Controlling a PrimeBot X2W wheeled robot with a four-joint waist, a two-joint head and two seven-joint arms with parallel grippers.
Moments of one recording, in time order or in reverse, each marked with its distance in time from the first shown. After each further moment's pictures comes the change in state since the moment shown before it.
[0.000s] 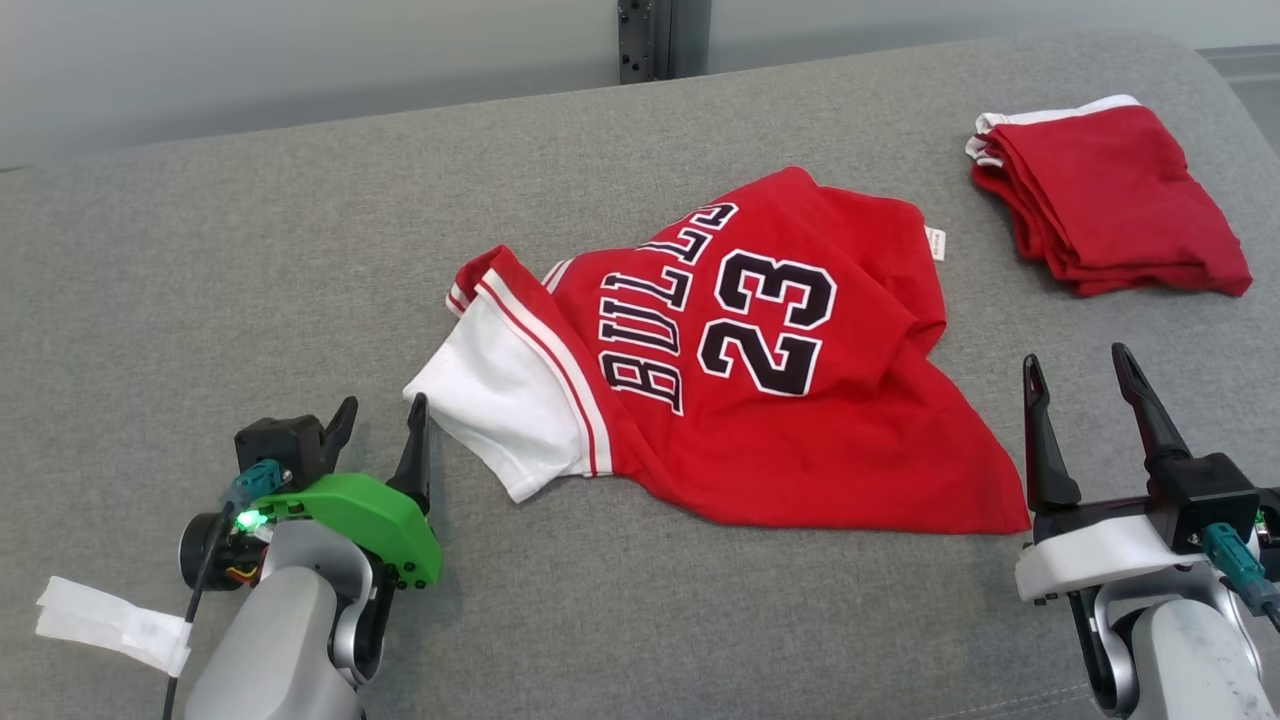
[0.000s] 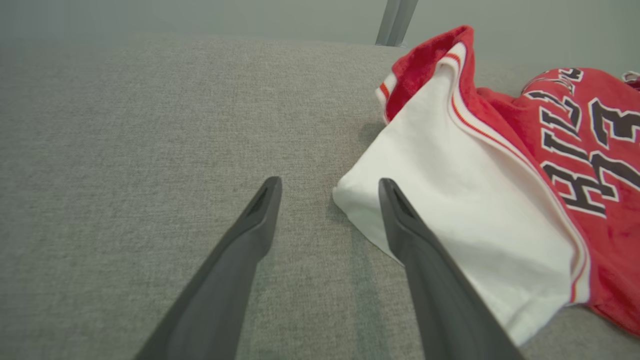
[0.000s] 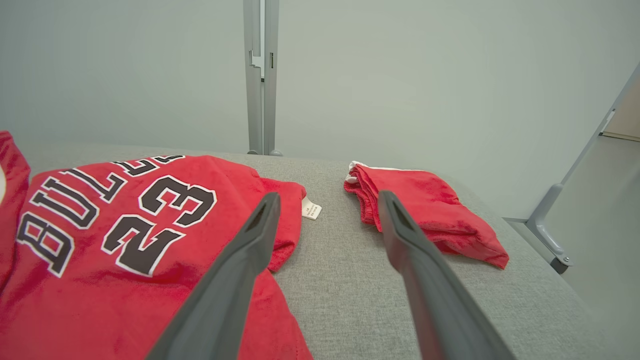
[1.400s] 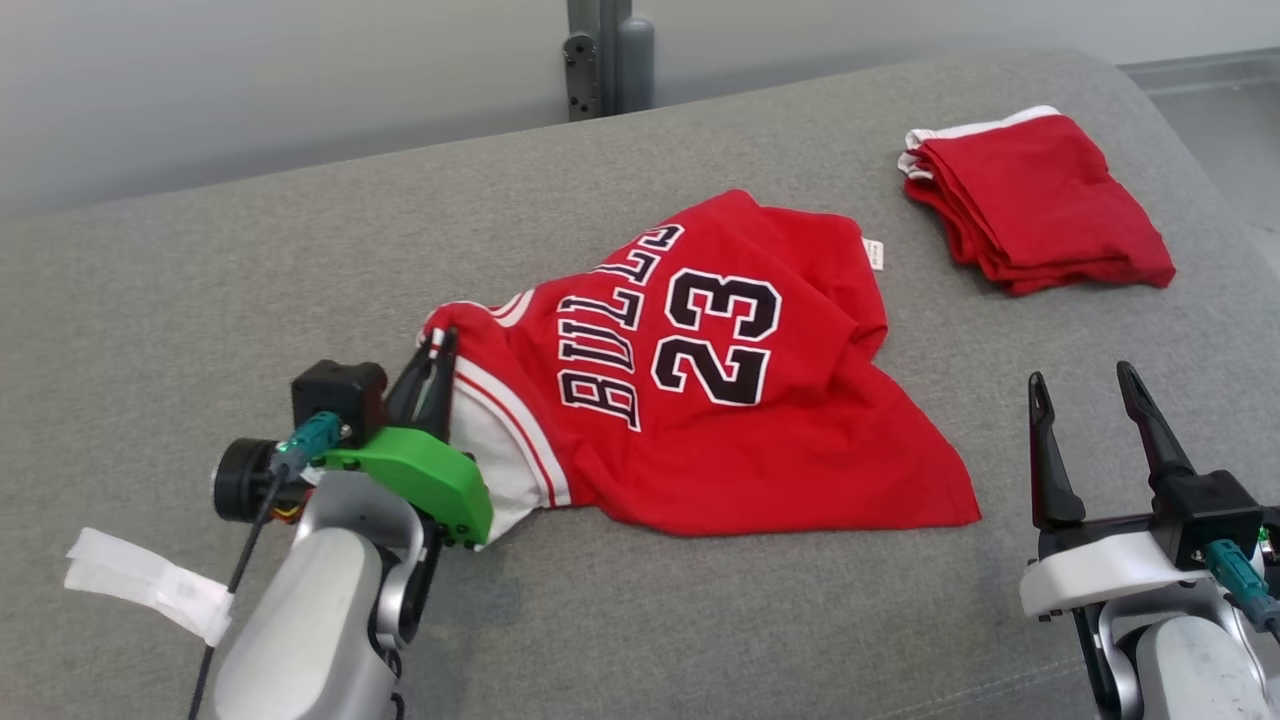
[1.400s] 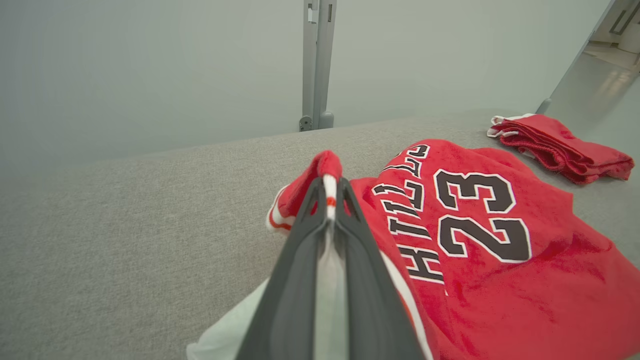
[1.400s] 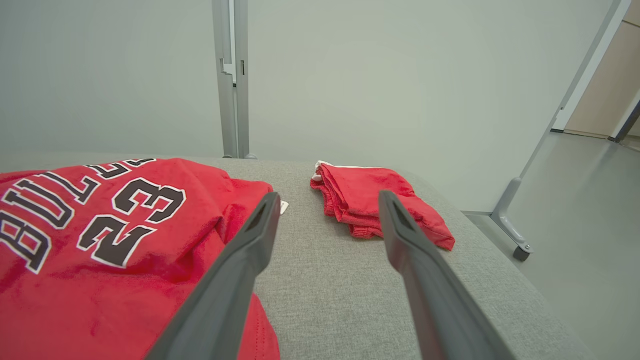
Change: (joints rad) left arm 0.031 -0.016 -0.051 -0.312 0.107 0.068 0.119; right arm 0.034 -0.001 -0.008 -0.010 -0.002 0.000 0.000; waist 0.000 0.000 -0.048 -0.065
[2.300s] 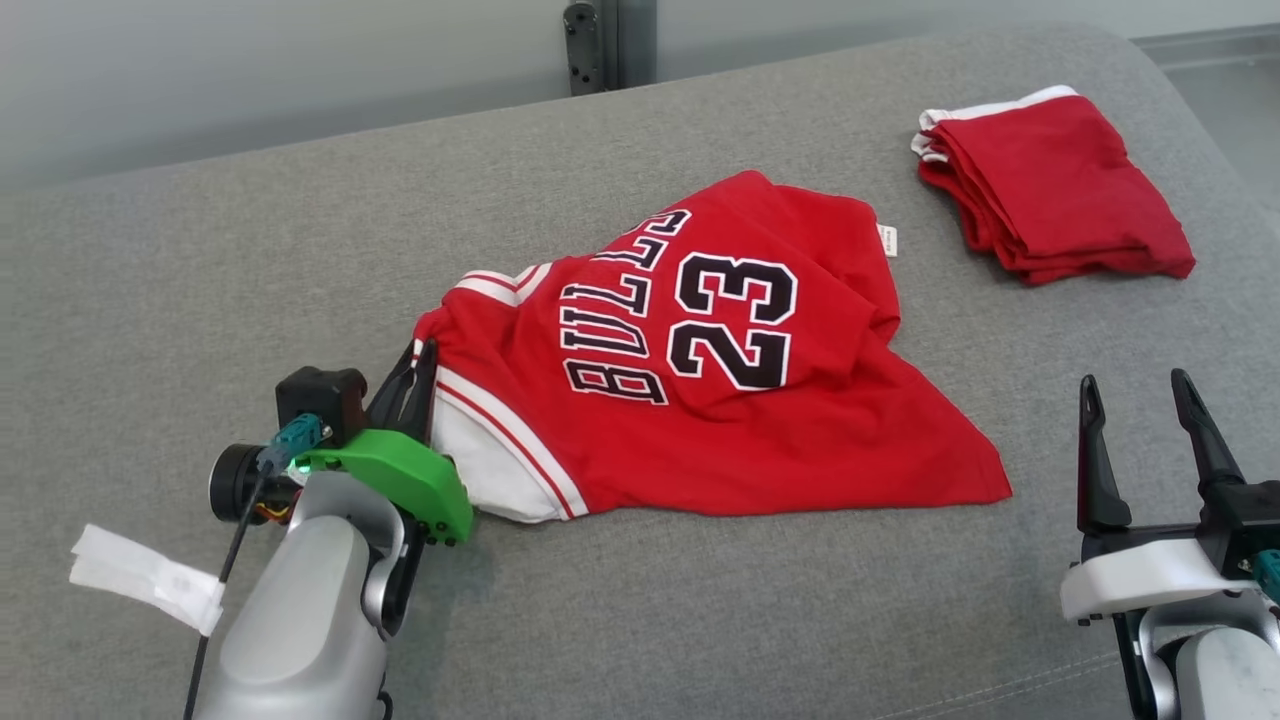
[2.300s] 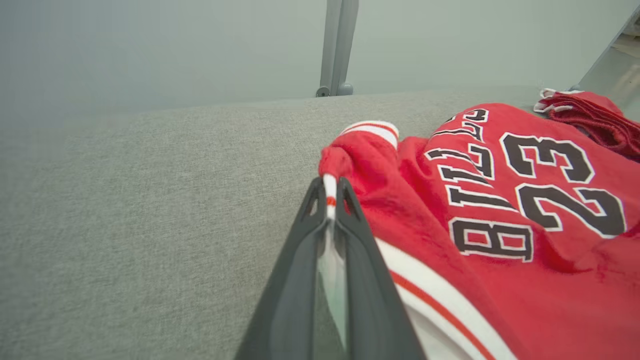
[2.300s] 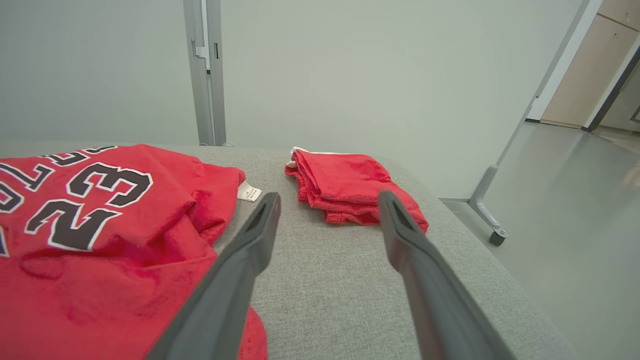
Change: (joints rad) left arm -0.138 -0.030 0.042 0.396 -0.010 -0.121 -0.186; right arm 0.013 0.000 -0.072 -0.014 -0.004 0.000 0.000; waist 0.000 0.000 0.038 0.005
